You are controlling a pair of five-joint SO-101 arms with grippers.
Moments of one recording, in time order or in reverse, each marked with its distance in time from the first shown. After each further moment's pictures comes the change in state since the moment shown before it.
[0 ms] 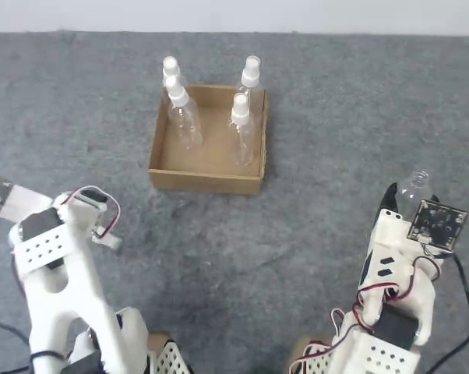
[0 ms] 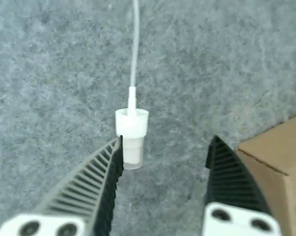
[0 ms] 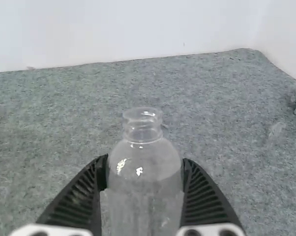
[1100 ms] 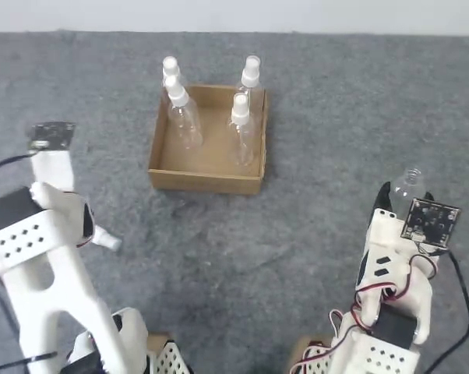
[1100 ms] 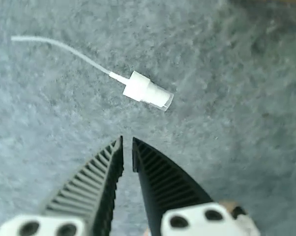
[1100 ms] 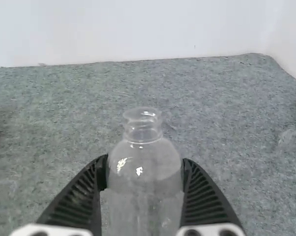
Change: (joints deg) left arm -0.2 0.4 -20.7 28.0 -67.2; right arm -2.3 0.0 0.0 0.0 1.1
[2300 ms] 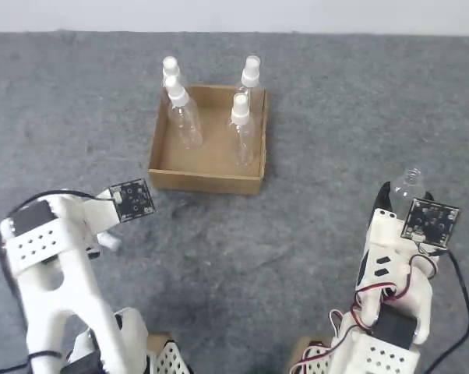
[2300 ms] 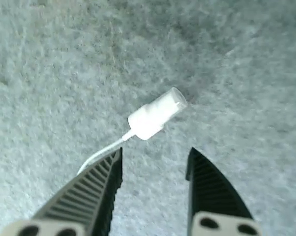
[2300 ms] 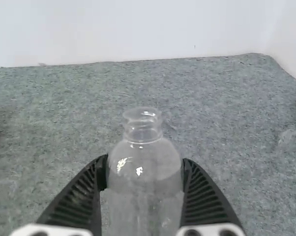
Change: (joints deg) left arm 0.0 0.0 15.0 -18.8 -69.7; right arm 0.0 0.0 0.0 0.0 0.0
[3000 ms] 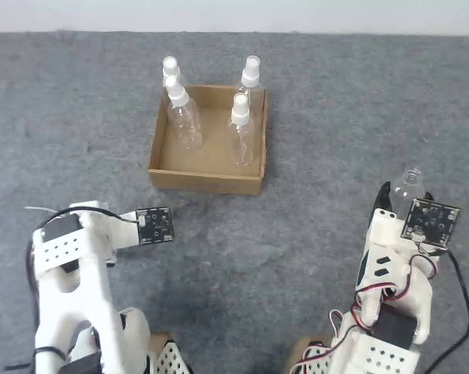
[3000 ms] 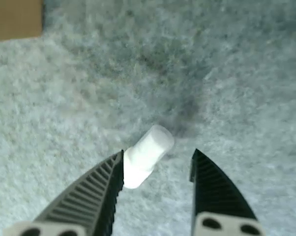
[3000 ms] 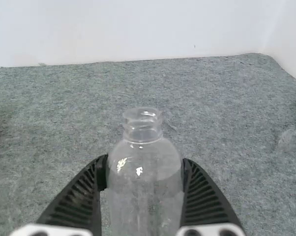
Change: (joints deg) left arm 5.3 0.0 13.6 -13.6 -6.1; right arm 0.0 0.0 0.0 0.0 0.0
